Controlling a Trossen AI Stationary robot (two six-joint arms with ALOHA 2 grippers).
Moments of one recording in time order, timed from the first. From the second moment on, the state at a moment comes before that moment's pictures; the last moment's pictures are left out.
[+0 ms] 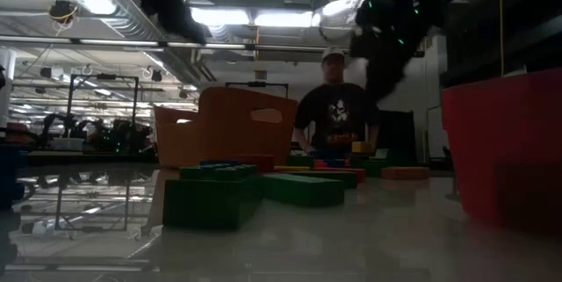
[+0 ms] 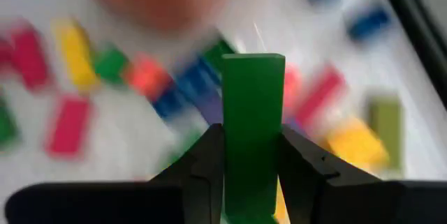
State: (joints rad) left arm 0.18 1.05 0.90 -0.59 -0.07 0.06; right arm -0.48 1.45 1.03 -0.50 -0.18 -0.16
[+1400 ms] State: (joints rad) left arm -0.11 1.29 0.74 0.03 -0.07 -0.05; right arm -0.33 1.63 1.03 0.36 -0.16 -0.14
